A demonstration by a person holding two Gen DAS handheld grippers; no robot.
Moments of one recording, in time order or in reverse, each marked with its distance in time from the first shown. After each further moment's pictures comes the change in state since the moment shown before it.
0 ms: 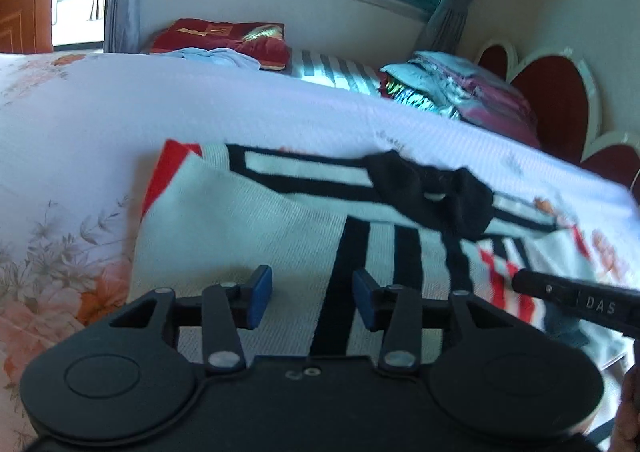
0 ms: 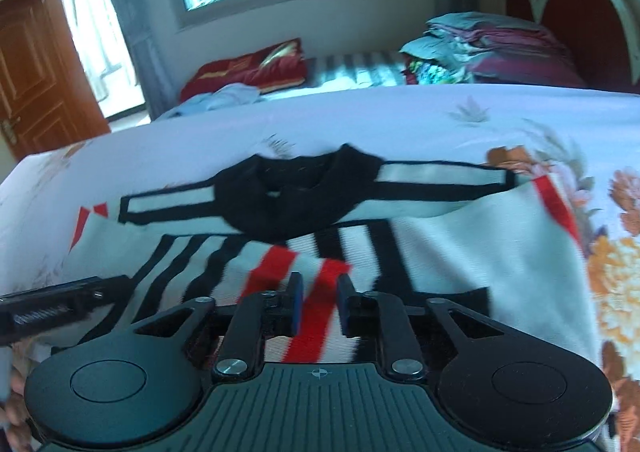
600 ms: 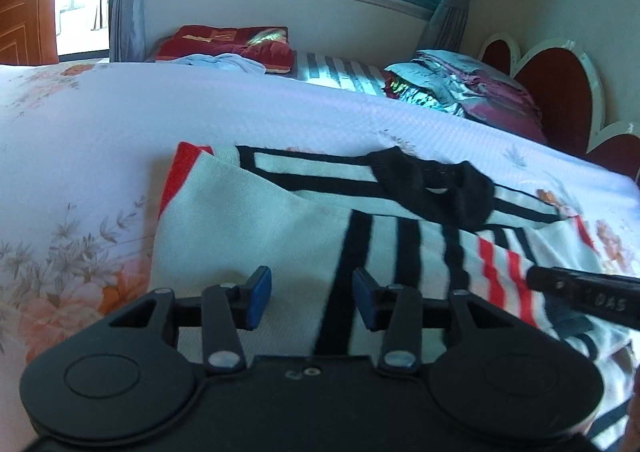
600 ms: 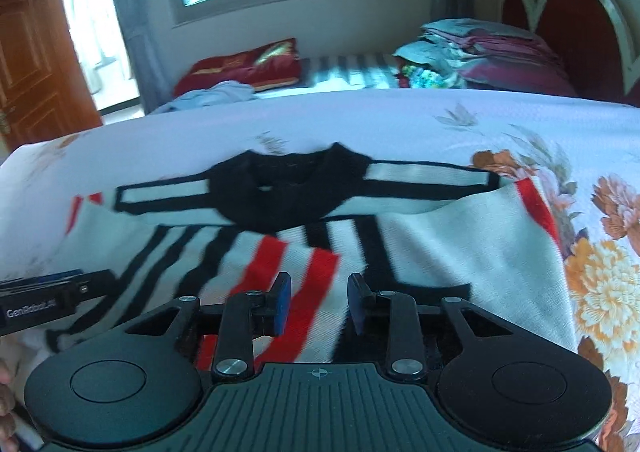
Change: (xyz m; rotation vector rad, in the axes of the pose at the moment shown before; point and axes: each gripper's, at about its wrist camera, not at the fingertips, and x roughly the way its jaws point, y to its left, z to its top) left arm -0.021 -0.002 -0.005 0.014 -0.008 0.014; right arm -0.019 0.001 -0.005 -0.024 -0.006 -0.029
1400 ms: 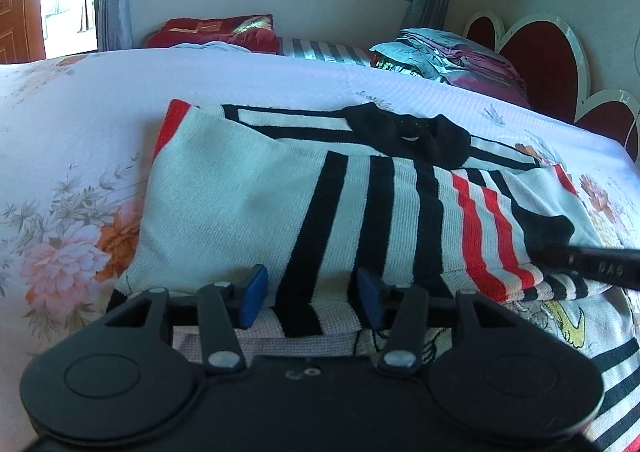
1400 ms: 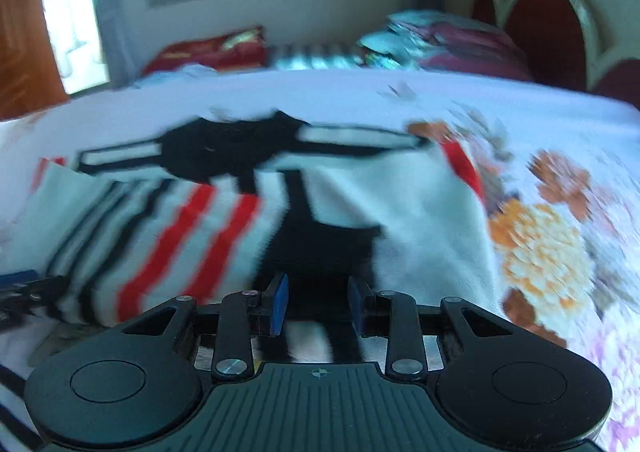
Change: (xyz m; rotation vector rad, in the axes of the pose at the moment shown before) left arm -0.015 -0.011 -0.035 0.059 0.040 -0.005; right arm -0.013 -0.036 -0.032 -0.023 0.051 -0.138
